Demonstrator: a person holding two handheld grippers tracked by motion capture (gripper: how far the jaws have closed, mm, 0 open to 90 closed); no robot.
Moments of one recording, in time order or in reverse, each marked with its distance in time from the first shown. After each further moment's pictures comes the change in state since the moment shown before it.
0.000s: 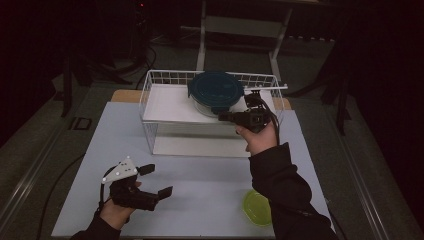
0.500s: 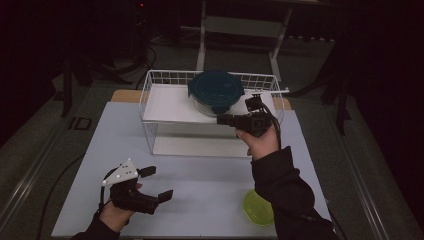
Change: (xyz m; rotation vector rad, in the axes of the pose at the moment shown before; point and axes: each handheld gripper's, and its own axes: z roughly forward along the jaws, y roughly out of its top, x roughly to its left) left arm -0.004 -0.002 -0.002 0.008 -0.018 0.017; right arm 0.003 -0.010 -0.005 -0.007 0.034 -0.039
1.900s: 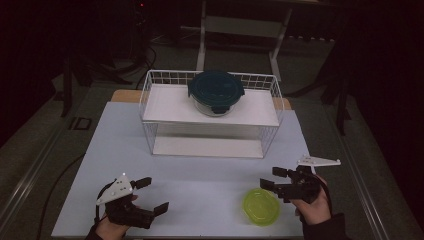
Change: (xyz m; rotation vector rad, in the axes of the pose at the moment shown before) left arm -0.009 -0.032 -0.011 -0.024 0.026 0.016; right arm -0.074 -0.166 -0.090 -0.022 0.007 -0.048
